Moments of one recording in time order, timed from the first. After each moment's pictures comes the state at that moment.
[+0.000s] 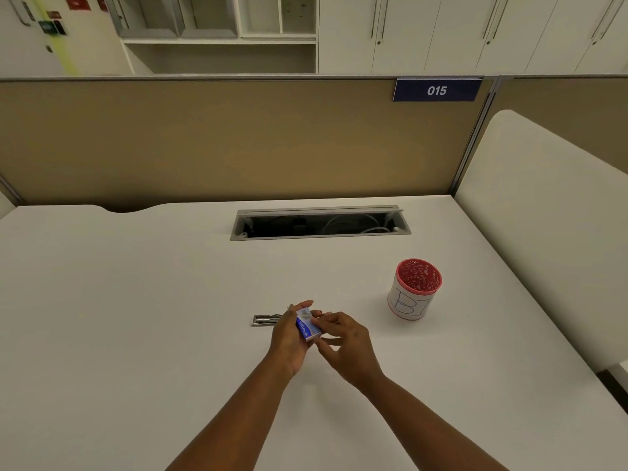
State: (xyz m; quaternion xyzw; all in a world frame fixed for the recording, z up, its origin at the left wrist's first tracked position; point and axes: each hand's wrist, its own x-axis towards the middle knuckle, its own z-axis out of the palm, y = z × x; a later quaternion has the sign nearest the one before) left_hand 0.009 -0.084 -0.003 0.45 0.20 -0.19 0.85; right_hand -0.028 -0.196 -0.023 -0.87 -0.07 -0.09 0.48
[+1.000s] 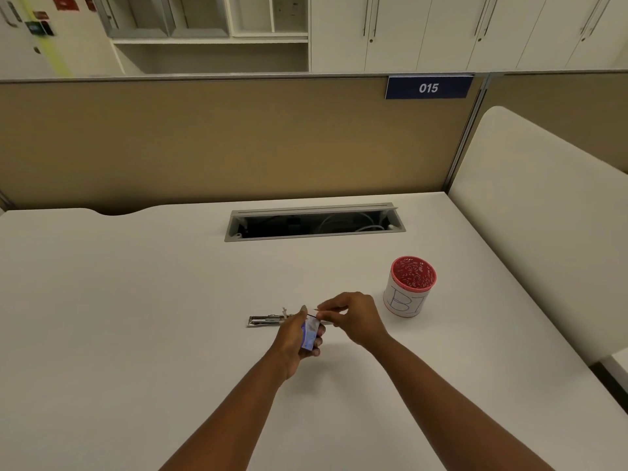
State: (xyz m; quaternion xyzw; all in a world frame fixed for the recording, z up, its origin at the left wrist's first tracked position) left_hand 0.008 -0.089 -0.006 0.60 0.15 -0.27 0.74; right_hand 0.014 -0.223 -0.001 -0.88 -0.02 -0.03 0.48
